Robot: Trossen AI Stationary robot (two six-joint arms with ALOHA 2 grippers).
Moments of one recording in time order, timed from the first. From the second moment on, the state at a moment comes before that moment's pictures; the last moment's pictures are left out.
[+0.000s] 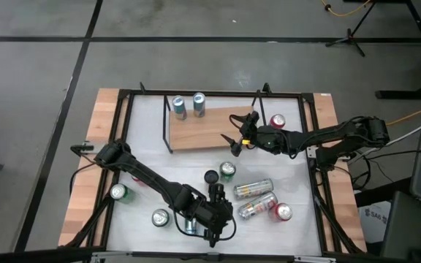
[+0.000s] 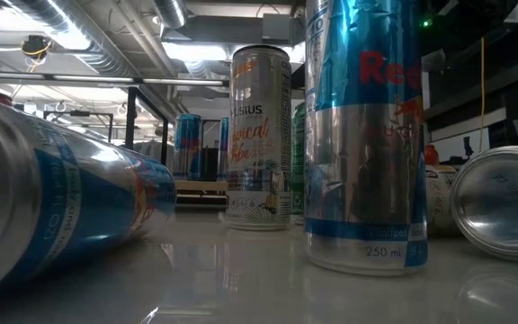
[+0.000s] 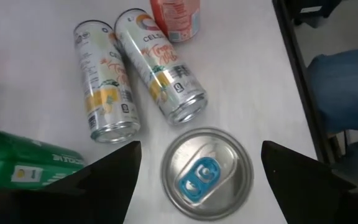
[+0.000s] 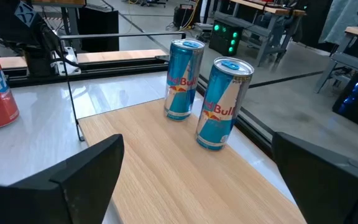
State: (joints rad) left arm -0.49 2.11 1.87 -0.68 -0.34 -0.31; right arm -0.01 1.40 0.69 0.46 0.48 -0.01
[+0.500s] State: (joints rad) left arm -0.49 2.10 1.82 -0.68 -0.33 -0.42; right arm -0.01 1.40 0.69 0.44 0.48 -0.01
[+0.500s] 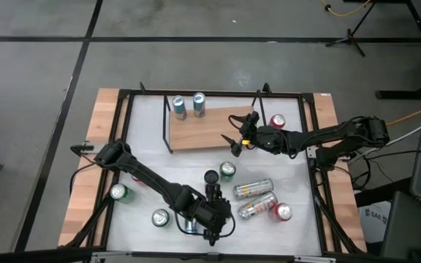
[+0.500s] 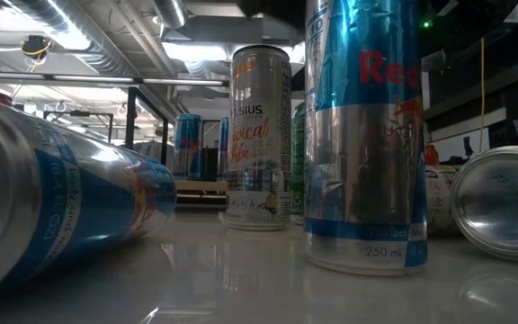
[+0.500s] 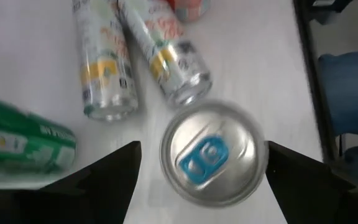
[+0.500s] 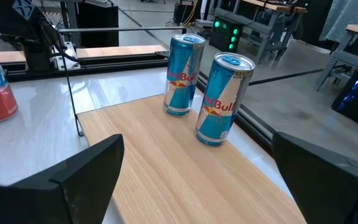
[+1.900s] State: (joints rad) left arm -0.47 2.10 1.72 -0.52 -0.25 -0.43; right arm -0.01 1.40 0.69 0.44 0.48 -0.01
